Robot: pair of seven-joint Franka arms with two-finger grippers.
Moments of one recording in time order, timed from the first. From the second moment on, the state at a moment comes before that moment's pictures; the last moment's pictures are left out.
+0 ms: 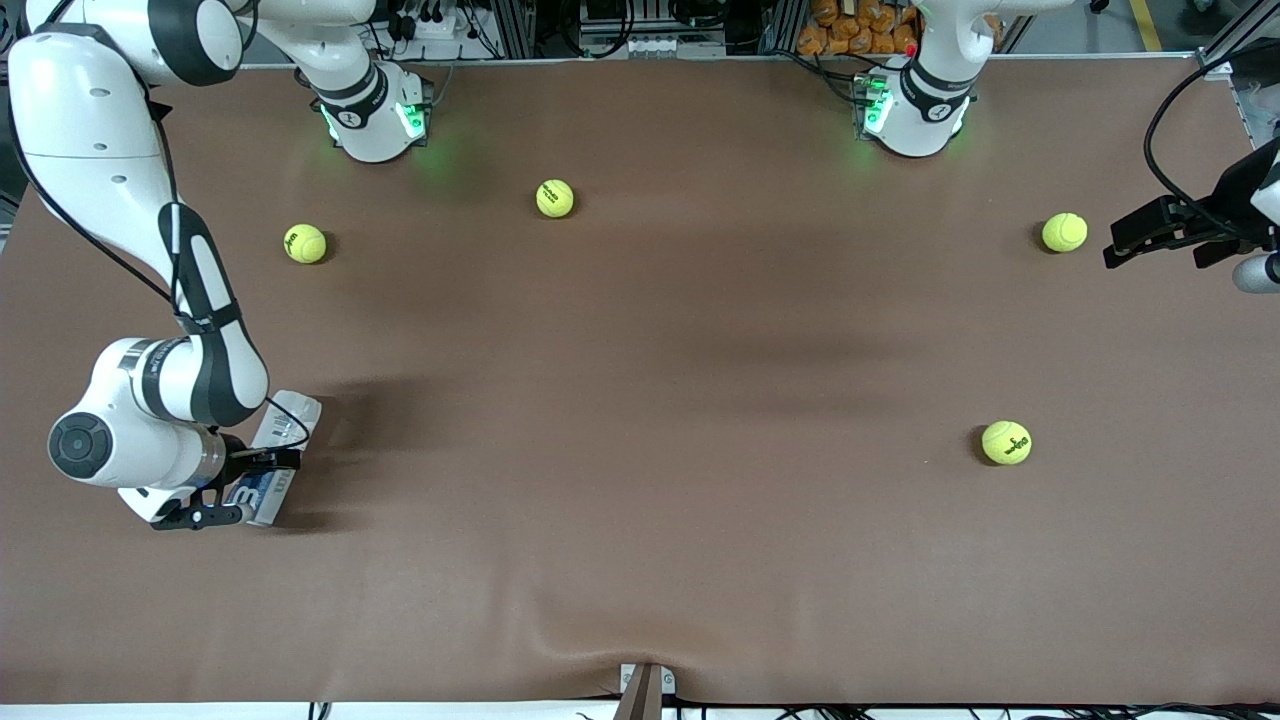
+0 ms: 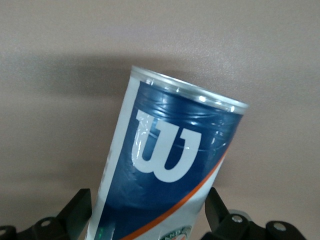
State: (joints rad) left arm -0.06 0.03 0.05 -1.52 -0.03 1.49 -0.02; right arm -0.10 0.75 -0.01 -1.54 -0.02 2.18 -0.17
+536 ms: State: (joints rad) left arm -0.05 0.03 0.05 -1.52 -0.03 1.49 -0.01; right arm -0.10 0.77 -0.01 -1.54 -0.02 2.17 -0.17
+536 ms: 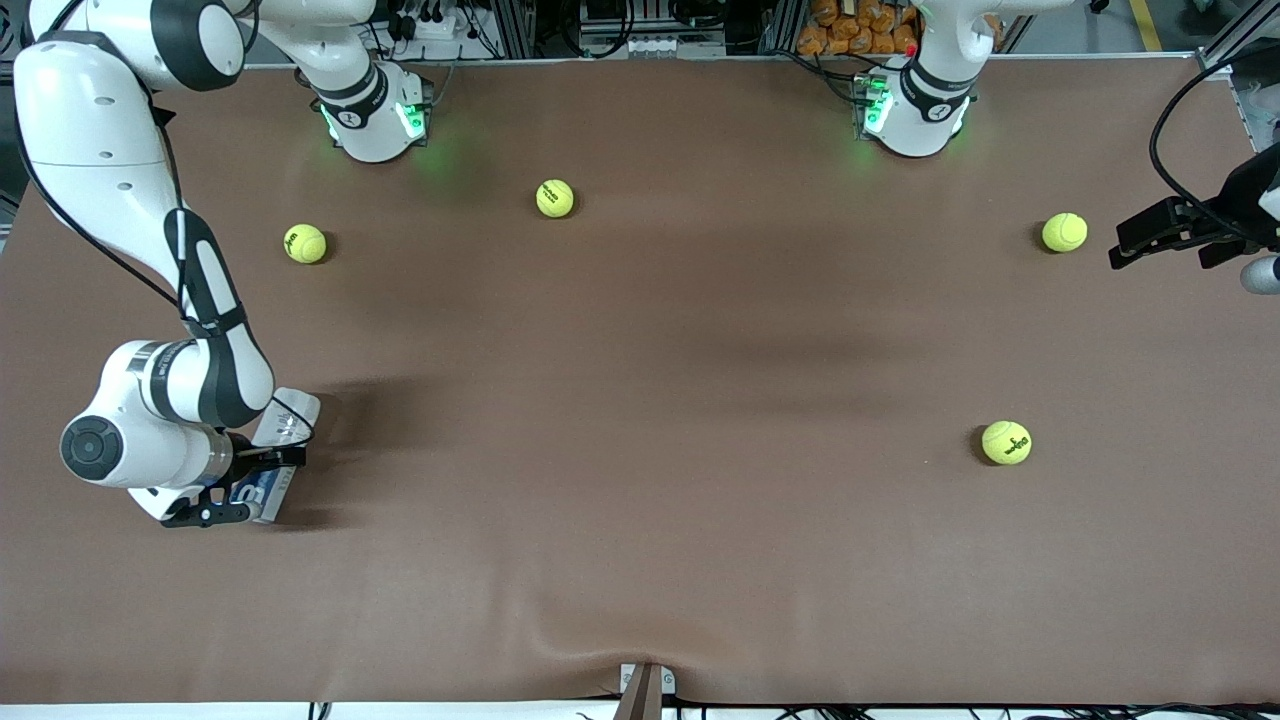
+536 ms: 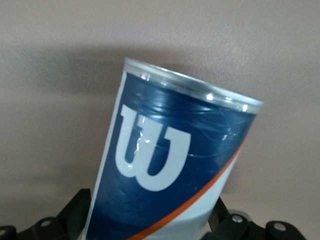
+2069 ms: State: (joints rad) left arm -0.05 0.04 0.05 -1.52 -0.03 1.49 -0.01; right arm 0.23 0.76 0.24 -1.46 -0.06 2.20 -0.83
